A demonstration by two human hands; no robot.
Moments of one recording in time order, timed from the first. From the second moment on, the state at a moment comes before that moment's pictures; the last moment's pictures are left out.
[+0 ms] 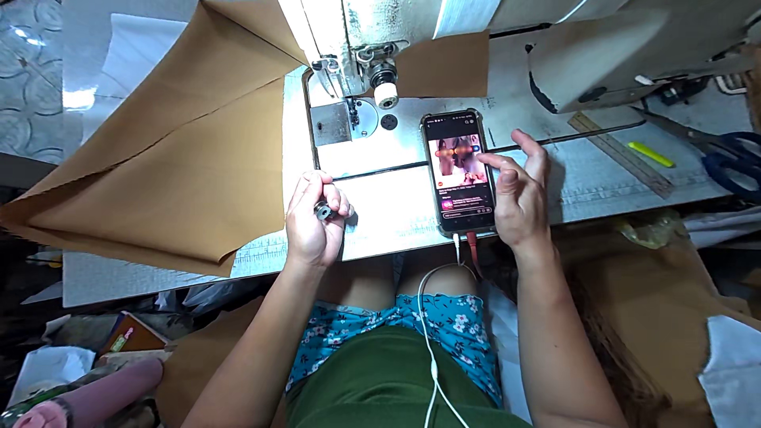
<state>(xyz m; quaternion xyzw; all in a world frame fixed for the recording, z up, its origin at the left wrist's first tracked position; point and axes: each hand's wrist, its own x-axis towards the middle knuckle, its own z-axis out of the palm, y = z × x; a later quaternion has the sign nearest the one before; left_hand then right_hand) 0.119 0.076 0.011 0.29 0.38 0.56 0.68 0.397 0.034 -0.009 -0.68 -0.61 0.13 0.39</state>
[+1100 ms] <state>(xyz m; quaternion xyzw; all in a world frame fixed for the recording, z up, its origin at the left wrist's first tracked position) 0.119 0.075 0.010 0.29 0.37 0.57 0.68 0.412 0.028 -0.026 -0.58 -0.49 0.11 0.64</state>
